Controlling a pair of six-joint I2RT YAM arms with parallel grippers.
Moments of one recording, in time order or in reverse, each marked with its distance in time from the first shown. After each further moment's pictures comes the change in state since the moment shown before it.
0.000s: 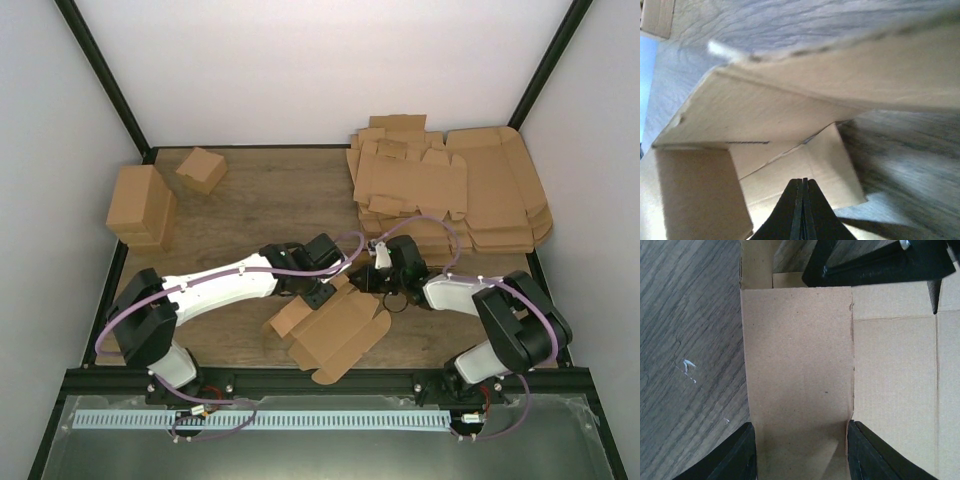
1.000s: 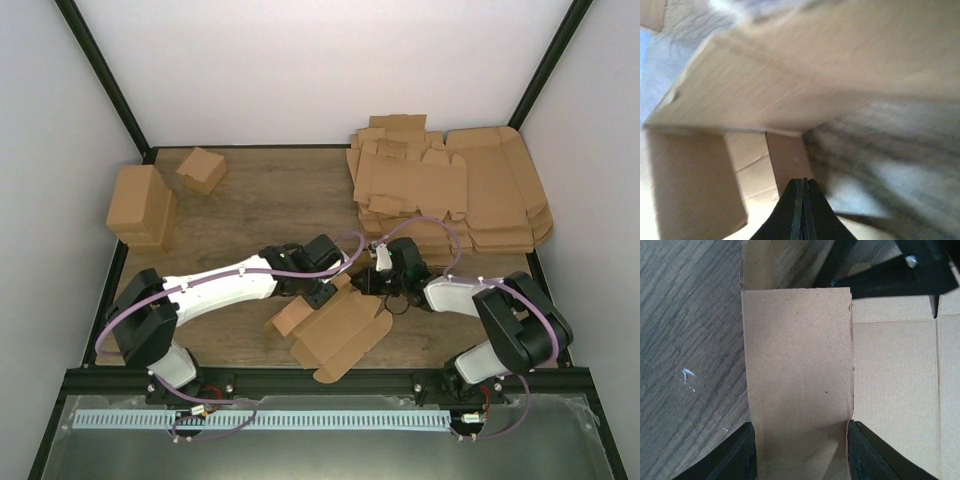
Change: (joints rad) left arm 0.000 -0.002 -0.025 0.053 0.001 -0.002; right arm -0.004 0.011 -0.005 0.000 0.017 -0.050
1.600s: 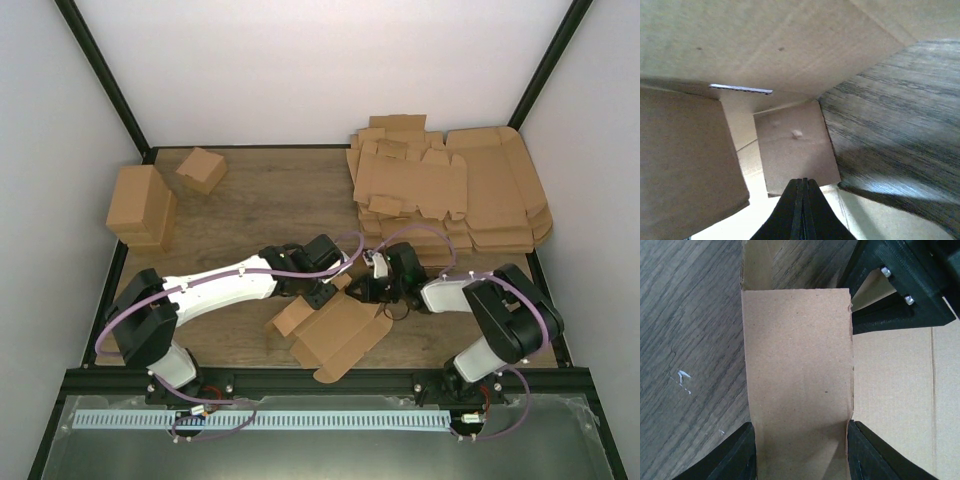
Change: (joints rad) left arm 0.000 0.000 -0.002 0.008 0.014 -0.001; right arm 0.004 0.039 -0.042 0.053 -0.163 0.037
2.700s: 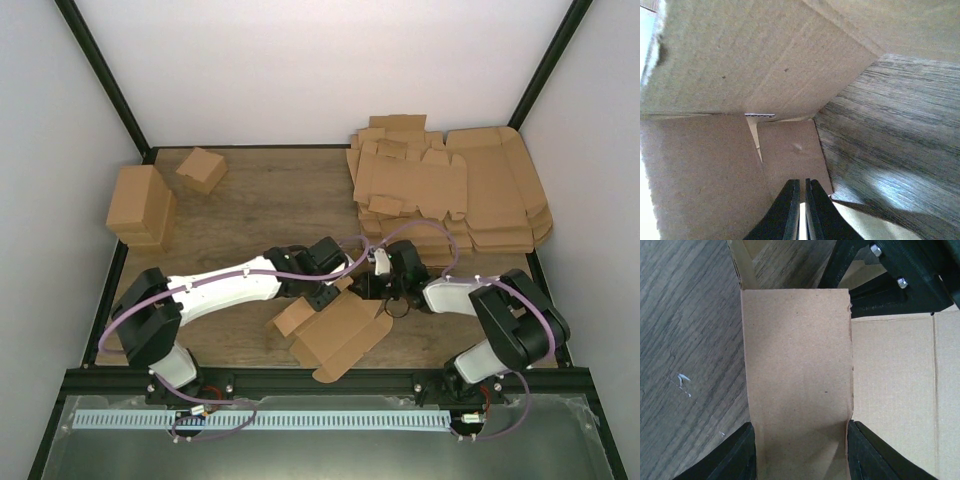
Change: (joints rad) left arm -0.023 0.021 0.019 -0.016 -0.024 0.014; right arm 0.001 -0.038 0.010 -0.032 0.071 -0.034
